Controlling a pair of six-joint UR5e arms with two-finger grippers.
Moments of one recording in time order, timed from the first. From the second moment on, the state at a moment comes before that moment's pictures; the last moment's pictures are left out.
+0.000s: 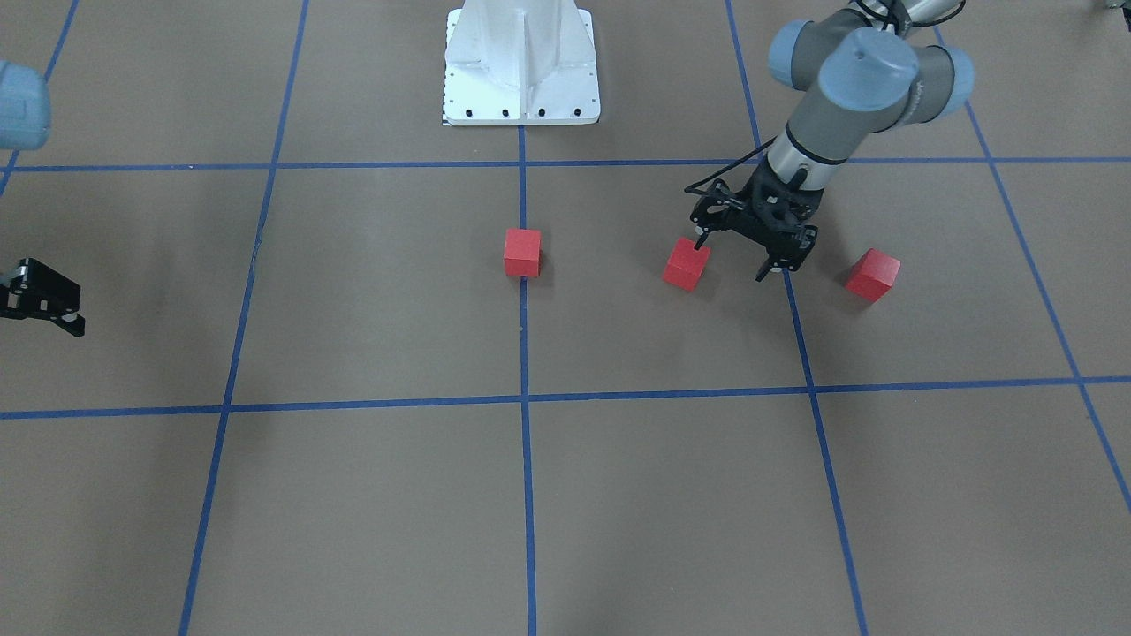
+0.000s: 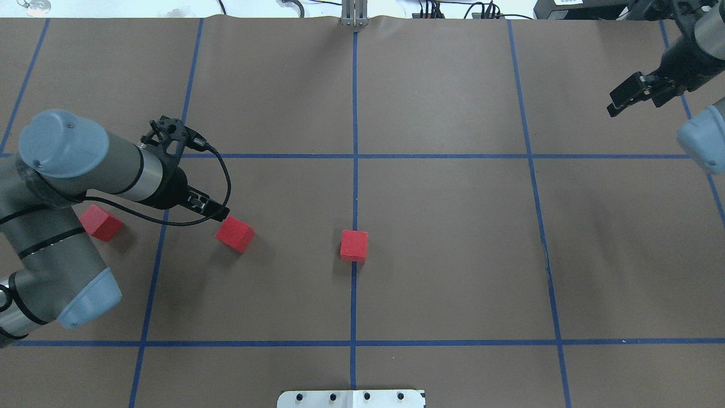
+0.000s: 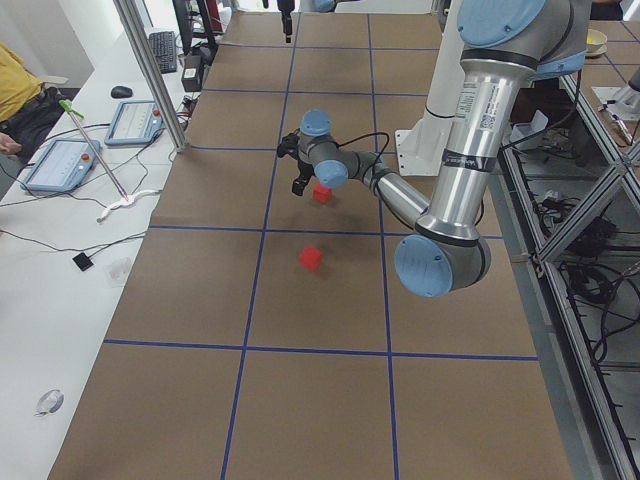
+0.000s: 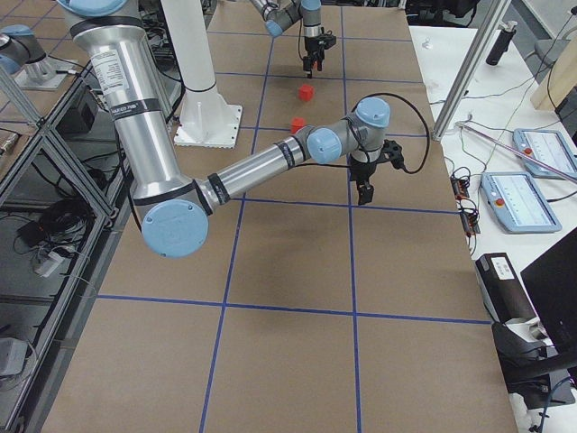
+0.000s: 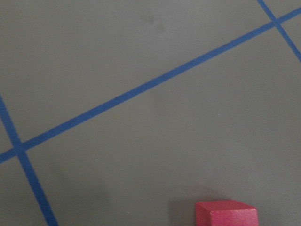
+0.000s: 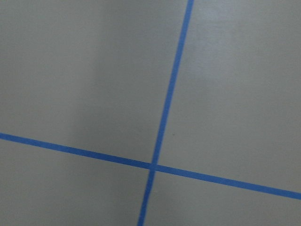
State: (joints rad) left arm -0.65 -1.86 -1.84 -1.92 -1.97 -0.67; right arm 1.21 -1.30 1.75 -1.61 2.28 0.29
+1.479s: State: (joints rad) left arm -0.55 -1.95 -1.77 -1.79 -1.90 -0.68; right arm 1.24 -1.35 1.75 -1.61 2.29 0.22
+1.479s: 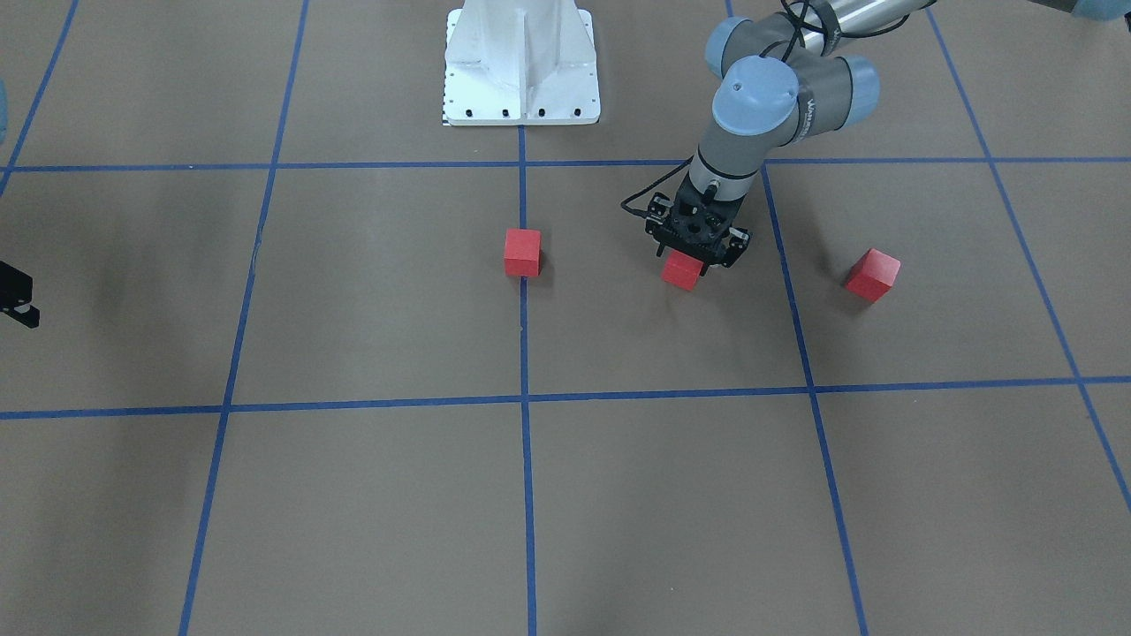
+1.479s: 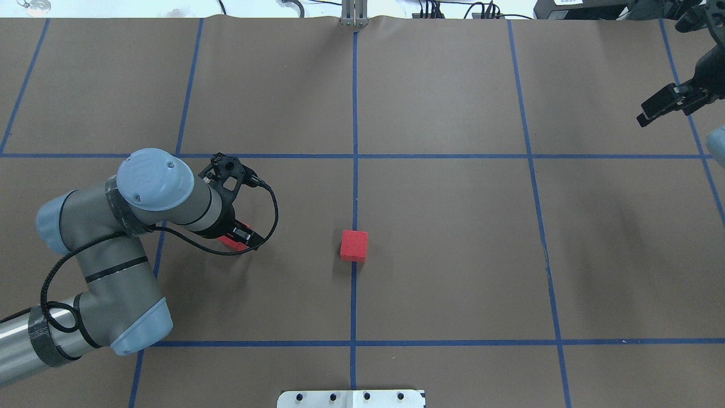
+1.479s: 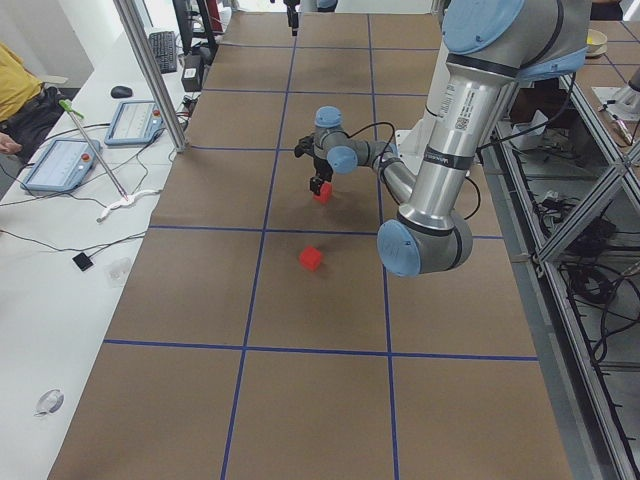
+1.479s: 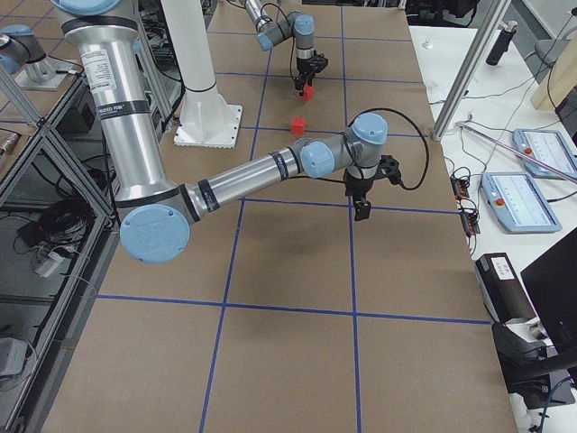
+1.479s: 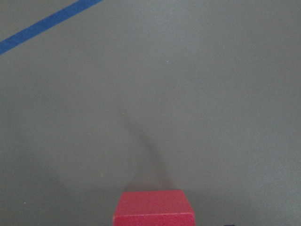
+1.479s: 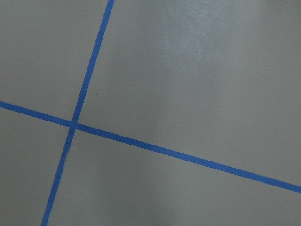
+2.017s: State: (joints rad) left arm -0.57 -2.09 -1.81 -1.59 -1.97 -0.74; right arm 1.24 -1.35 1.75 -1.61 2.29 0.22
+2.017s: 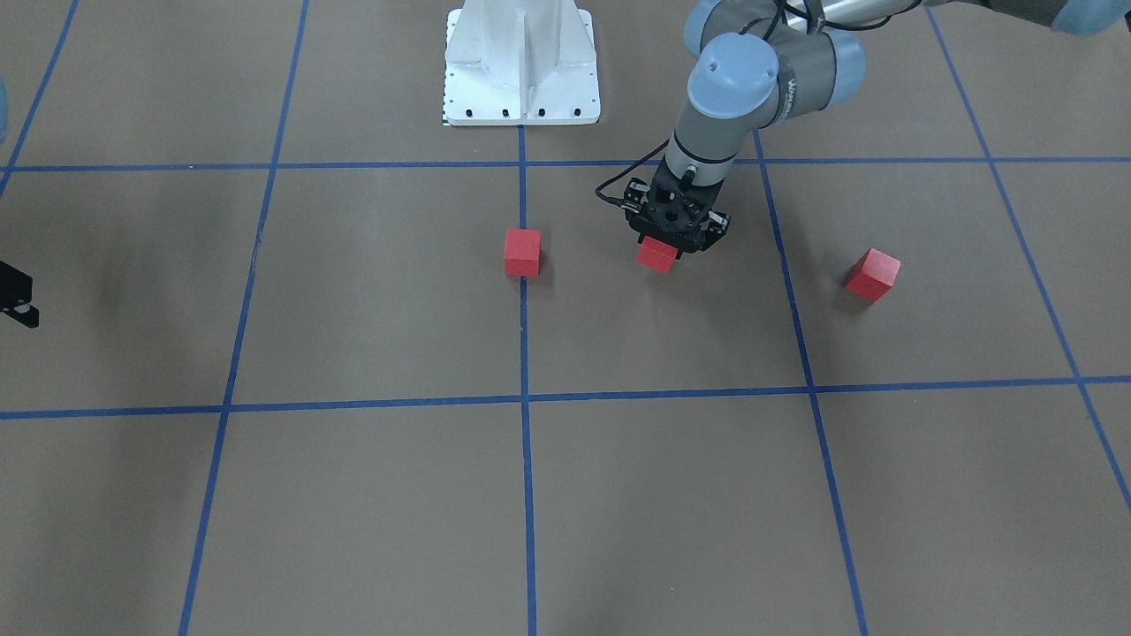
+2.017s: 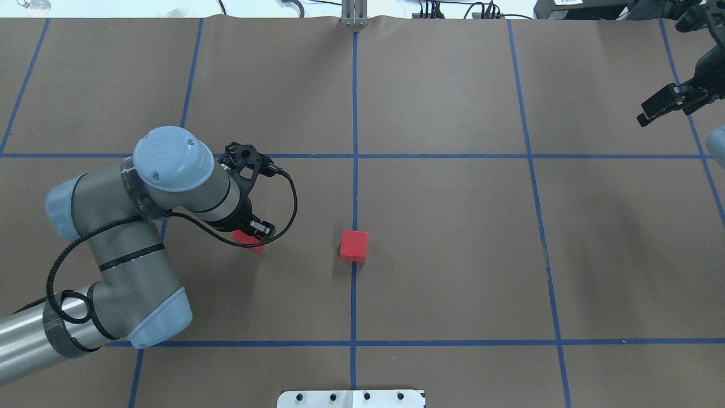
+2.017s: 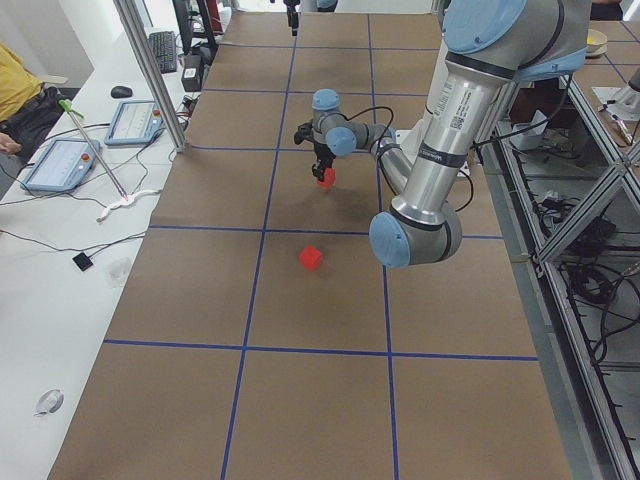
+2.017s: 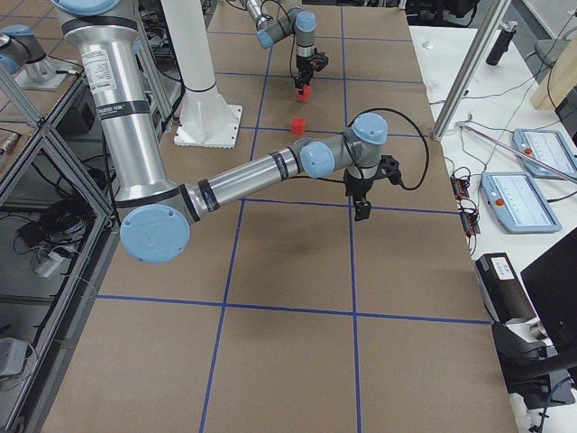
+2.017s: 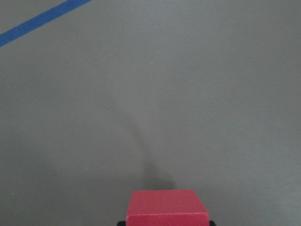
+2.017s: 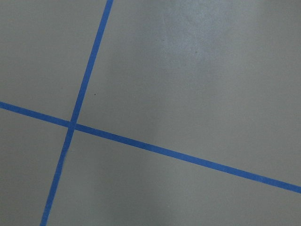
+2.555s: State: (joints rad) left arm -0.57 -2.41 -1.61 -1.47 -1.97 -0.94; right arm 1.24 -1.35 1.75 -1.61 2.28 0.22
